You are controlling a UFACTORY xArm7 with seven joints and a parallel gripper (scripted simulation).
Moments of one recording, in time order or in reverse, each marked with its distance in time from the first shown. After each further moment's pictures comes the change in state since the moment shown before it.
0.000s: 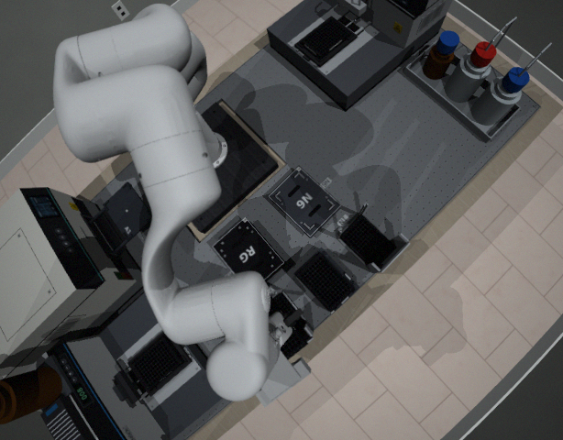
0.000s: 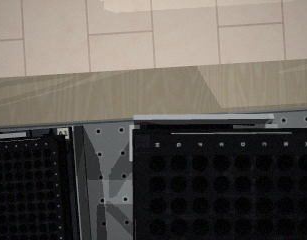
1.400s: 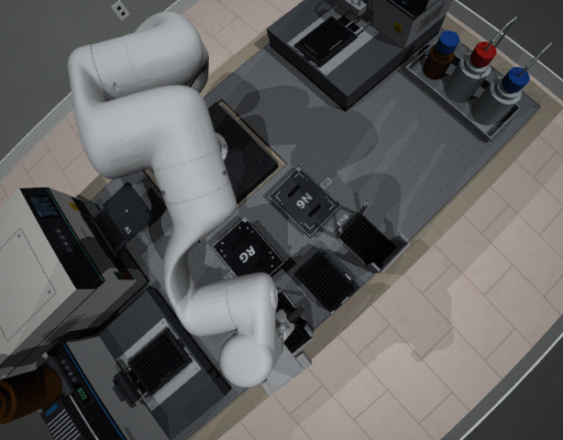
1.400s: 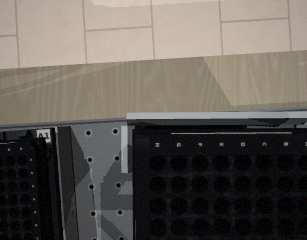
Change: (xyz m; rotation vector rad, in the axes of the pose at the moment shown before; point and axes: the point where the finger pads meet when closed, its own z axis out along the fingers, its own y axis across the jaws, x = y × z) arm 0.000 0.000 0.050 0.000 0.000 0.000
